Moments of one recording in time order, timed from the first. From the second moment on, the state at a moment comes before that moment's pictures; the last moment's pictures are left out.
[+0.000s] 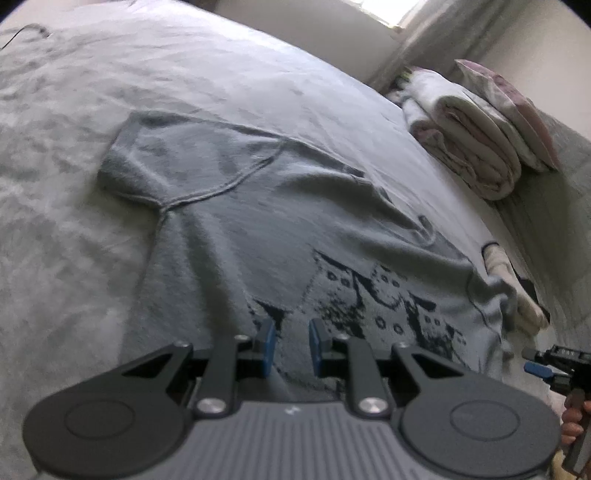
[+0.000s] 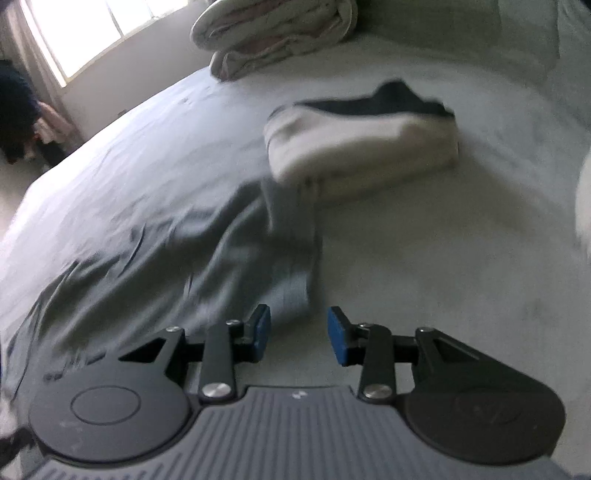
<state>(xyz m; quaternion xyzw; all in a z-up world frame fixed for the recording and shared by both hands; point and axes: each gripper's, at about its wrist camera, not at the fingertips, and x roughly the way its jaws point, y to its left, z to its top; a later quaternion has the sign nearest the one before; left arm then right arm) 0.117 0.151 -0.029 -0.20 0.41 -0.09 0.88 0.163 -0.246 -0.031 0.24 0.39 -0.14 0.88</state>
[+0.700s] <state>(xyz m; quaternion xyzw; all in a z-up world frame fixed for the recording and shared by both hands) 0.083 -0.011 0.000 -0.07 0.43 -0.24 0.87 0.052 -0.224 -0.087 0.40 0.39 0.14 0.82</state>
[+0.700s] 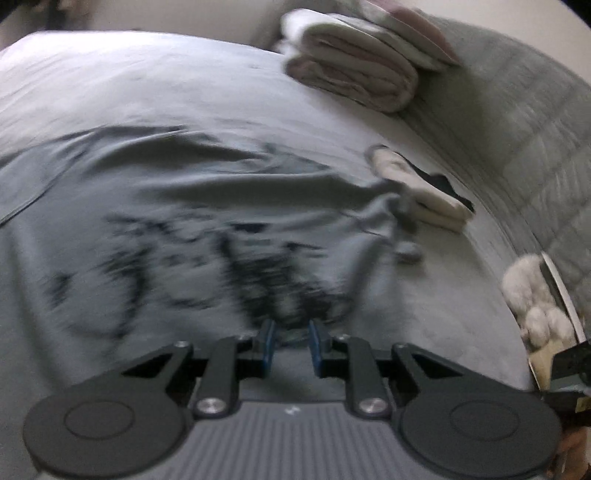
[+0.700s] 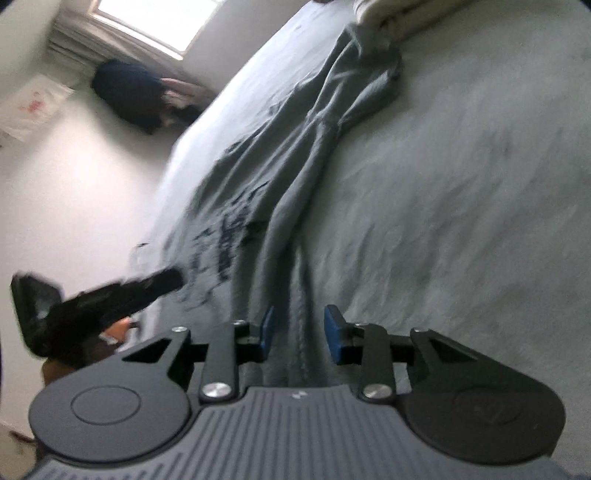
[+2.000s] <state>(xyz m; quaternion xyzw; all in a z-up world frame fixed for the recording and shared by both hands) 0.172 -0.187 -0.013 -0.02 0.36 -0.28 0.89 0.003 -0.234 -0.072 0.44 0.36 0.12 0.82</state>
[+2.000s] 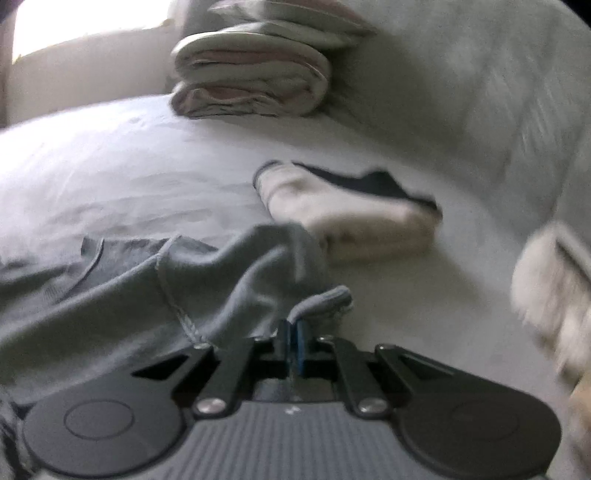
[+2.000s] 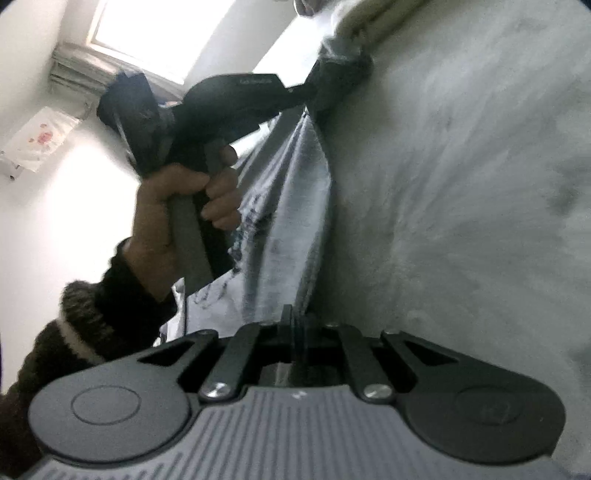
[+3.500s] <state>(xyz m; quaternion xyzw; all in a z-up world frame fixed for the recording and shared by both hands) -0.036 0.178 -0.002 -0.14 0.40 -0.03 0.91 -0.025 -0.237 -0.075 0.43 0.38 0.03 0.82</state>
